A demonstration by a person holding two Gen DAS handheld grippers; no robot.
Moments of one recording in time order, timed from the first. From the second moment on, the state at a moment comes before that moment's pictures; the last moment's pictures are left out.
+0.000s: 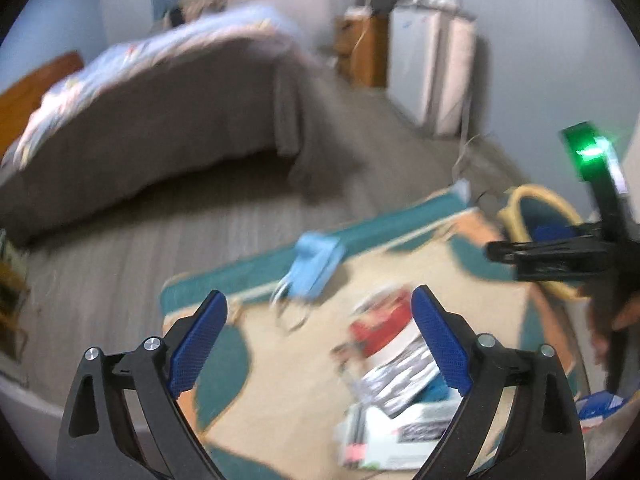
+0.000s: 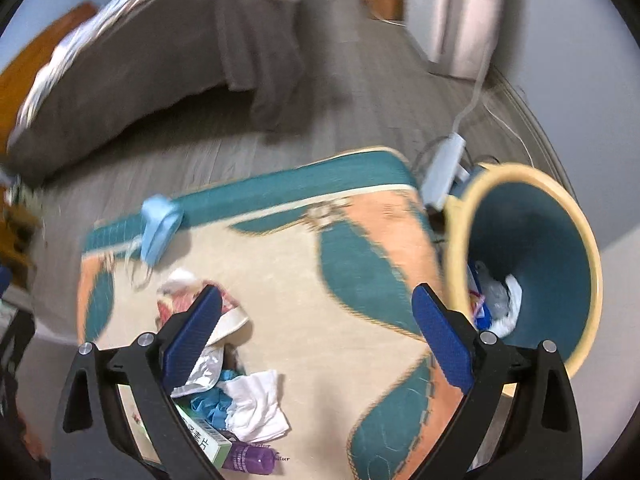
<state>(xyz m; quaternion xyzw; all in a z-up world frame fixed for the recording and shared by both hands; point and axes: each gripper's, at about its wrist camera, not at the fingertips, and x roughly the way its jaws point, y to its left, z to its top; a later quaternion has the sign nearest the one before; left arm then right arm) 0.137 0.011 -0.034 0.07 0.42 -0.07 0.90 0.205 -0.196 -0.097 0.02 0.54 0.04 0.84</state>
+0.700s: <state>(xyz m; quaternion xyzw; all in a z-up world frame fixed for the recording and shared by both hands) 0.187 0.096 -0.082 -0.02 0.46 0.00 0.89 0.220 -0.061 -0.186 -0.13 0.58 0.17 0.78</state>
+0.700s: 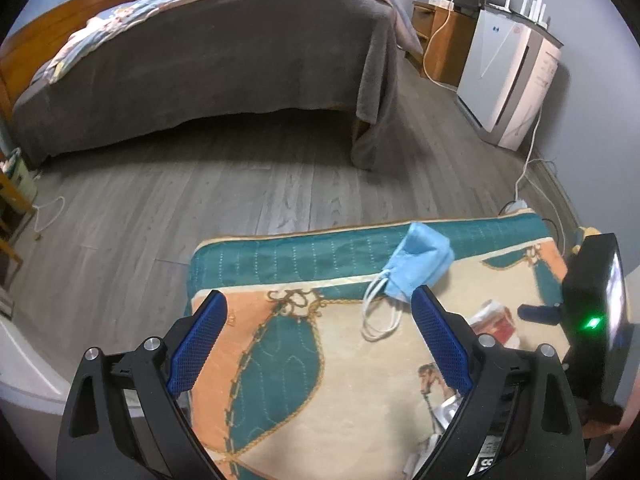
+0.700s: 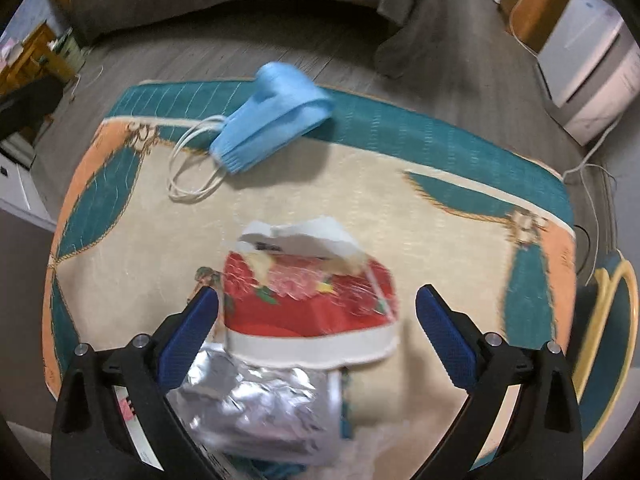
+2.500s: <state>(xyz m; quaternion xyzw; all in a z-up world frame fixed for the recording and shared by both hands) 0.172 -0.077 -0.059 0.11 0.43 -0.15 0.88 0.197 -0.252 -0.087 -0.01 0.54 0.06 0.84</state>
